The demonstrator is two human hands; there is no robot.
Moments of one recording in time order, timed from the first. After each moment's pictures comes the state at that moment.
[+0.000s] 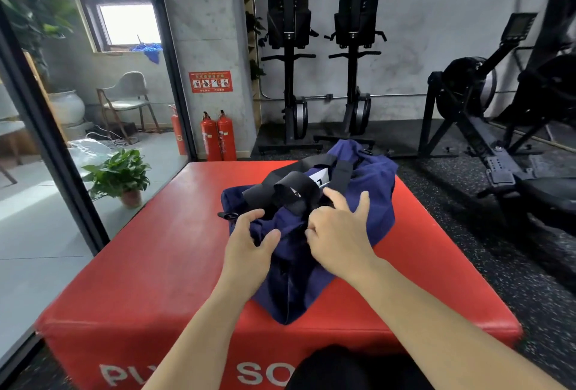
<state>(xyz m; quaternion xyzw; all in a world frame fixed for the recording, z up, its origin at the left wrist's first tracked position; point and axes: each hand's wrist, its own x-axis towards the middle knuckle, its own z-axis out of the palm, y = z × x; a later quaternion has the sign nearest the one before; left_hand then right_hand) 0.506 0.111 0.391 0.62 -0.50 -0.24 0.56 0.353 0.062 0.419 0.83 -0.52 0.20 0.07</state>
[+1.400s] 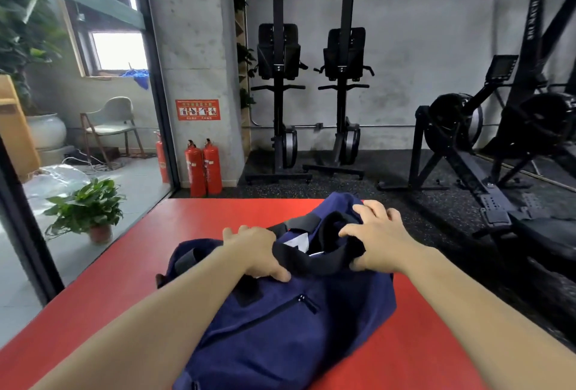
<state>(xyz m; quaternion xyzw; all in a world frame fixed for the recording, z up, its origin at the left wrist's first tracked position) 0.496 -0.057 0.459 0.72 -0.69 -0.05 -0.05 0.260 -0.093 0.461 0.84 -0.53 -0.01 0.11</state>
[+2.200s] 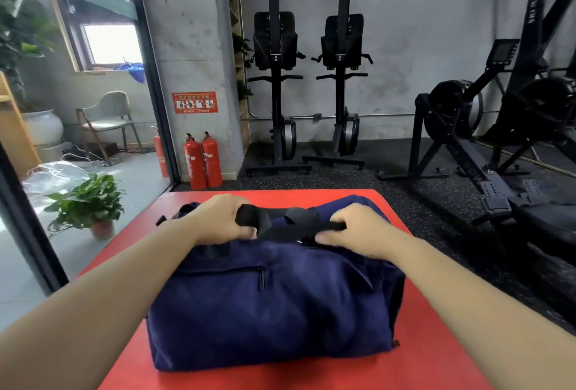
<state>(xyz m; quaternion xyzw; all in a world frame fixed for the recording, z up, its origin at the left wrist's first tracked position) 0.565 -0.060 0.480 0.62 -0.77 -0.08 0.16 0.290 -0.074 0.471 0.82 -0.52 0.16 -0.17</state>
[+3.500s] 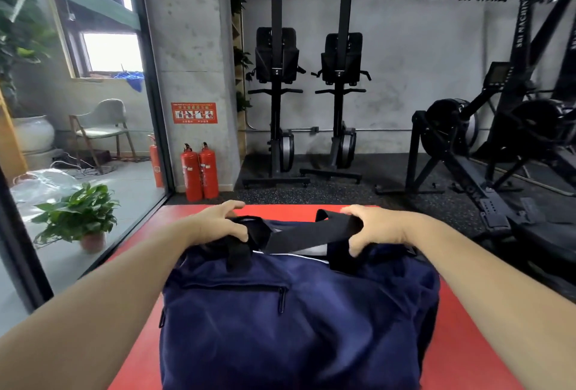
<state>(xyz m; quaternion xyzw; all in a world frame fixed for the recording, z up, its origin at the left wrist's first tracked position) 0.619 -0.091 0.493 0.68 -0.66 -0.27 0.16 0.298 -0.126 0.503 0.78 -0.56 0.06 -0.27</state>
